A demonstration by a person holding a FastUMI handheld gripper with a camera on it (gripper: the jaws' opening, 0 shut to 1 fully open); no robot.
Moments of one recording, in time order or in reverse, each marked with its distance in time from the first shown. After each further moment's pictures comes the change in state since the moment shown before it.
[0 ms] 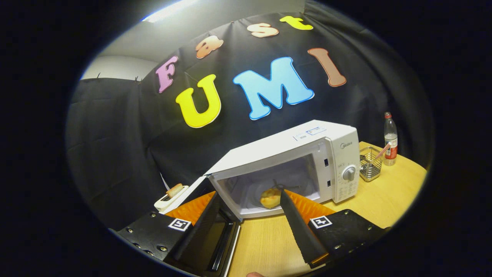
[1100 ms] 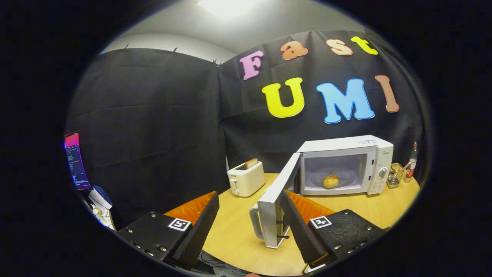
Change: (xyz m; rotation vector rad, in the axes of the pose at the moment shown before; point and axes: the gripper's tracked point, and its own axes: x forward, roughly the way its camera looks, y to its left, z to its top) arm -0.177 0.191 -0.083 -0.258 0.075 0.397
